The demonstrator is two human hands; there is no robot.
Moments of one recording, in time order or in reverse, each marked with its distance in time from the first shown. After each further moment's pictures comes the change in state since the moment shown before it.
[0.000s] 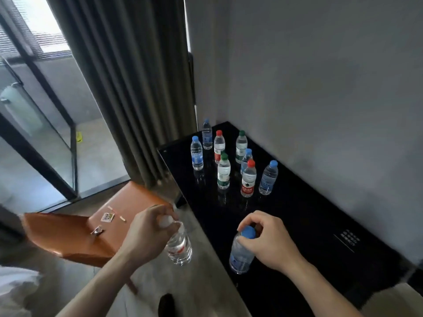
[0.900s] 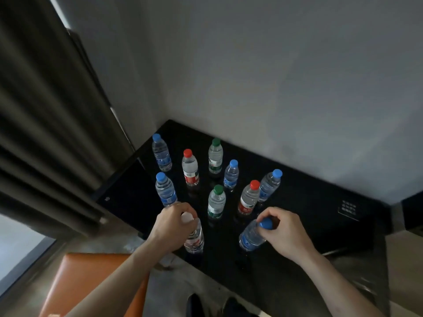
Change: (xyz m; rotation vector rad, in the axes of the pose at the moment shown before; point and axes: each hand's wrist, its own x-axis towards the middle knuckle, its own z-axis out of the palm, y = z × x) left_hand 0.389 -0.064 0.057 0.124 -0.616 0.271; right_hand 0.234 0.011 0.055 -0.030 0.394 0.464
